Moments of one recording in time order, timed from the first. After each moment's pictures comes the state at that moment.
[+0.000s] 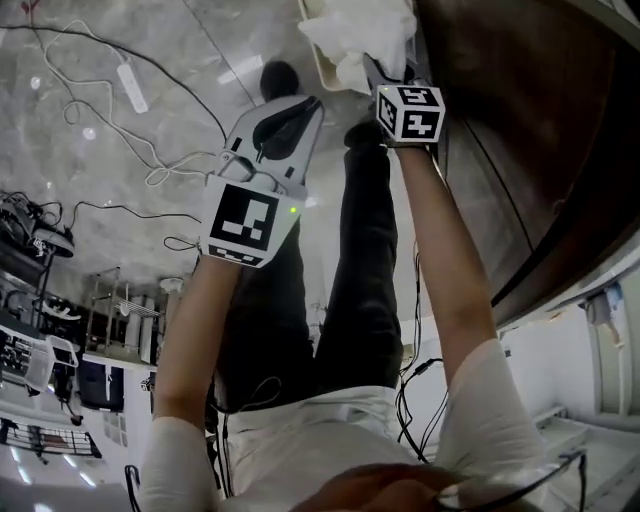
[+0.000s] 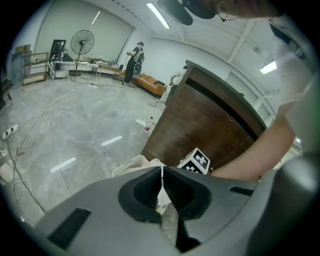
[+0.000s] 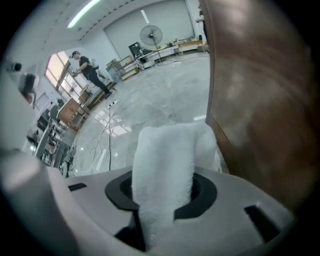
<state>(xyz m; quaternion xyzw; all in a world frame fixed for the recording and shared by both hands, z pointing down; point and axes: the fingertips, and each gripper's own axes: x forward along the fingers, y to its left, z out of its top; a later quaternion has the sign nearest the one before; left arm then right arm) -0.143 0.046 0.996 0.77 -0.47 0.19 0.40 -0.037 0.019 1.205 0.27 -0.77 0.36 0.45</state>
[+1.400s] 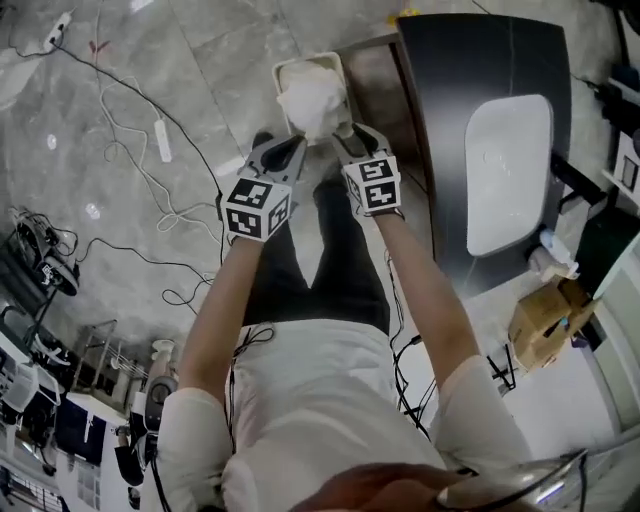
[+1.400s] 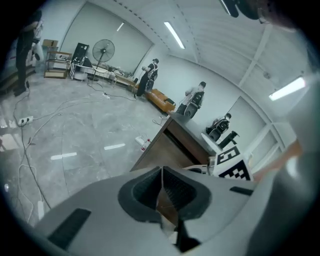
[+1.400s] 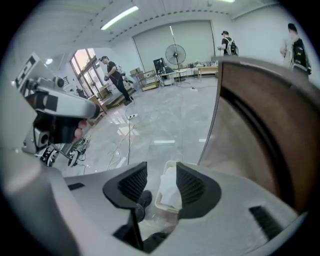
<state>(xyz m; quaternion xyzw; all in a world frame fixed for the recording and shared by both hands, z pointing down) -0.098 0.042 0.751 0.73 -0.52 0.10 0.44 -0.015 0.021 0.846 0.24 -0.84 0.25 0.43</state>
